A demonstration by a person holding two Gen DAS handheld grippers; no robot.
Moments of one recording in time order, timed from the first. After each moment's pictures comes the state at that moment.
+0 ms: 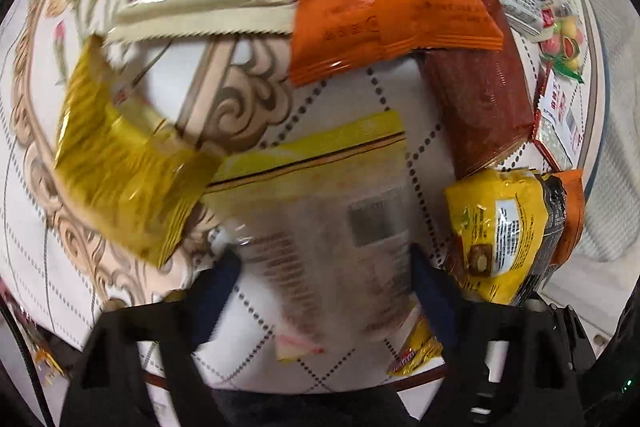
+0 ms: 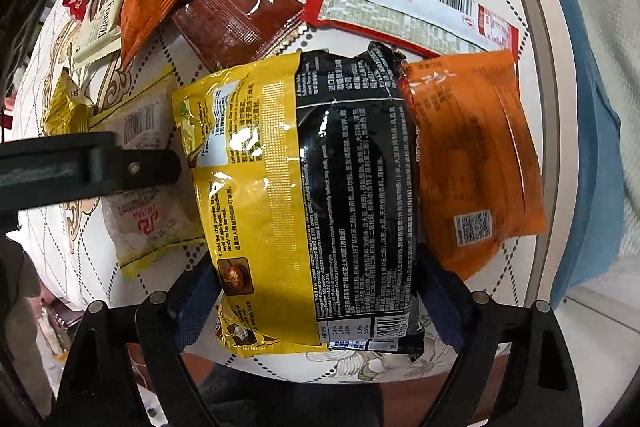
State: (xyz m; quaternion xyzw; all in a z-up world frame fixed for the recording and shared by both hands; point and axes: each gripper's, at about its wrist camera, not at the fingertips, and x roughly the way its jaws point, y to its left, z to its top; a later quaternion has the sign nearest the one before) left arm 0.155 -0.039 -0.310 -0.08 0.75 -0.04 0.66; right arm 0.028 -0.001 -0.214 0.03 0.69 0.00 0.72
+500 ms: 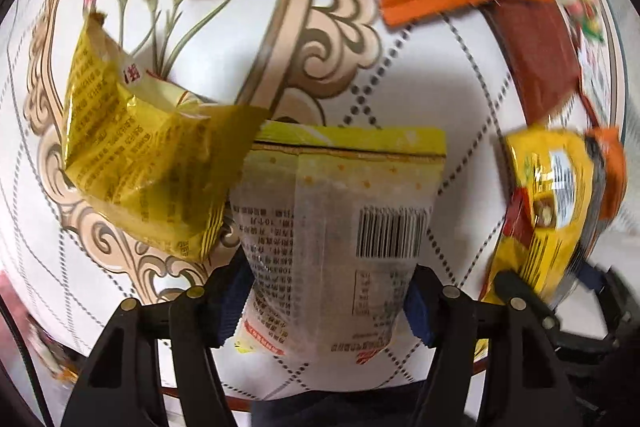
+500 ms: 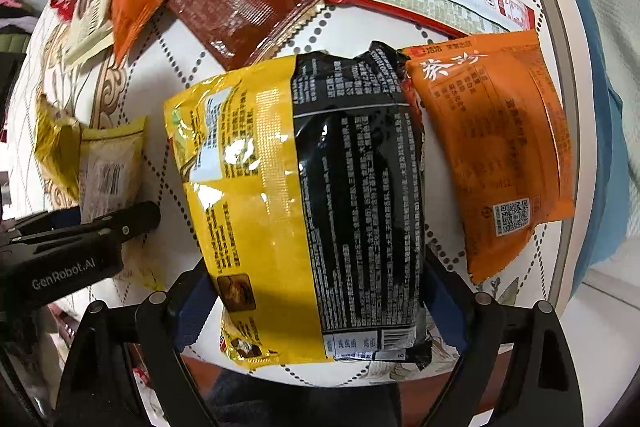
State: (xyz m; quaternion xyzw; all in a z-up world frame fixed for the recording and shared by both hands) left arm 0.099 0.011 -0.316 -0.04 0.74 -0.03 0.67; right arm 0.019 0.006 -0.261 0.05 0.70 -0.02 0.71
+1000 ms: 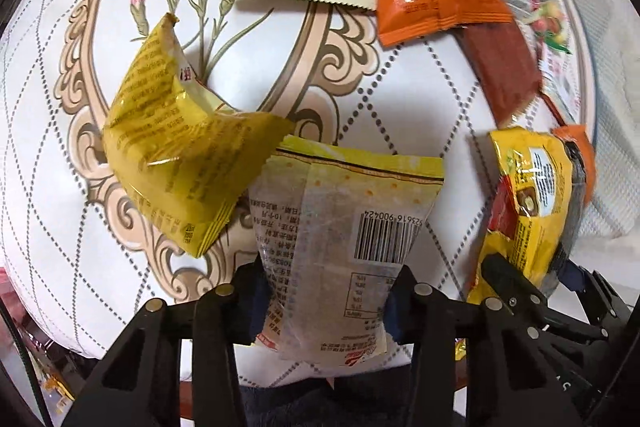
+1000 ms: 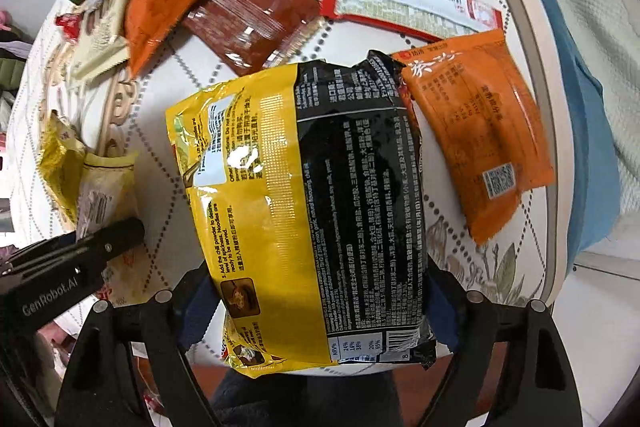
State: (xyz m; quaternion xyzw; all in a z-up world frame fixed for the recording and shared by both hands) left arm 0.077 0.092 -0.244 -0.06 0.71 -0.06 0.70; right arm 0.015 0.042 -0.248 0.06 0.67 -0.05 0.74
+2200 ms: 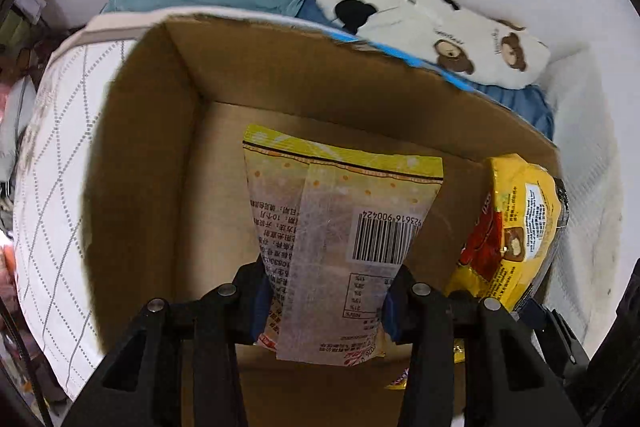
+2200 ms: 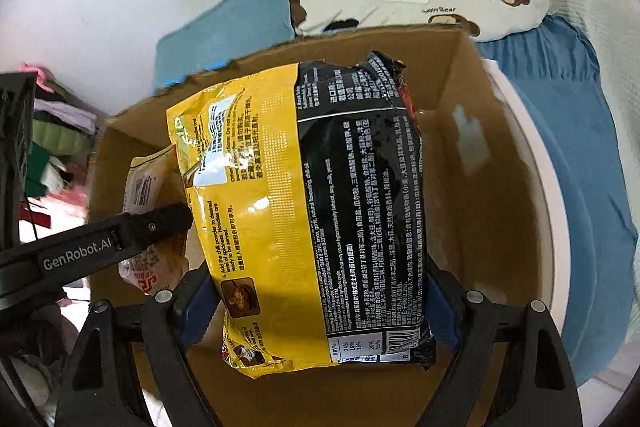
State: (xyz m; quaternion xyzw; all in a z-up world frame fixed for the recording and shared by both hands) left arm 0.353 0.214 -0.062 -0.14 0.66 -0.01 0.74; right arm 0.376 0.021 -0.134 0.09 0.60 0.03 0.79
